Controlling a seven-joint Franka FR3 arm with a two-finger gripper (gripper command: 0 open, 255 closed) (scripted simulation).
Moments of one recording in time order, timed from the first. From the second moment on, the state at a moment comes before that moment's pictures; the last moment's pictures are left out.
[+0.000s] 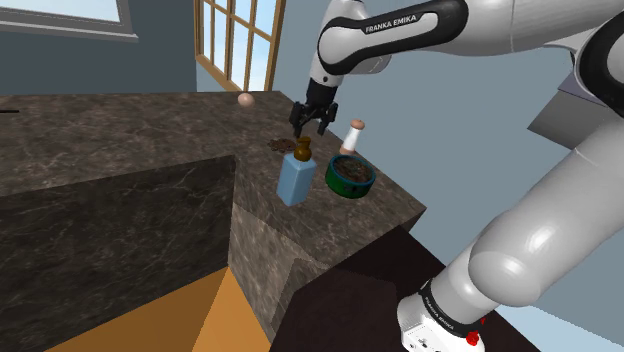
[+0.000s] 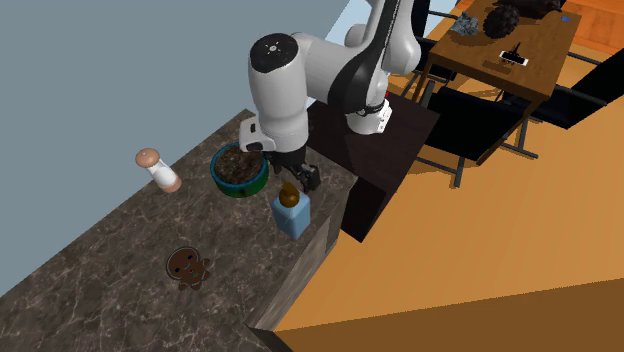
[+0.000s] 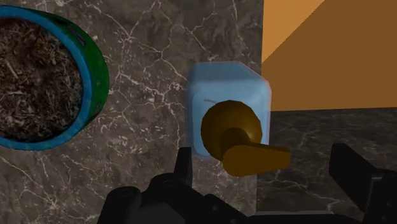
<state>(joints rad) 0.04 -0.02 0.07 -2.10 0.02 2.08 0.10</state>
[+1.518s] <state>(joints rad) 0.04 0.04 0.08 -2.14 0.02 2.18 0.11</state>
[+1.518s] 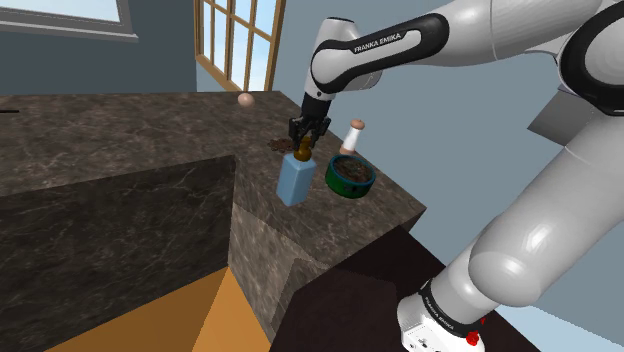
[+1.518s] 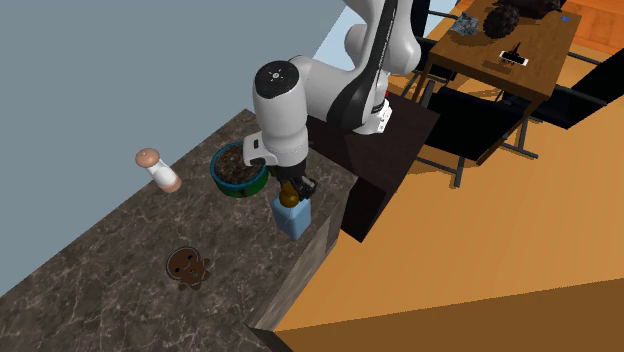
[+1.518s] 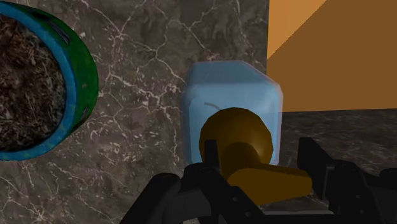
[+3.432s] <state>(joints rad) 0.04 -0.05 0.07 -1.88 0.02 1.82 0.11</state>
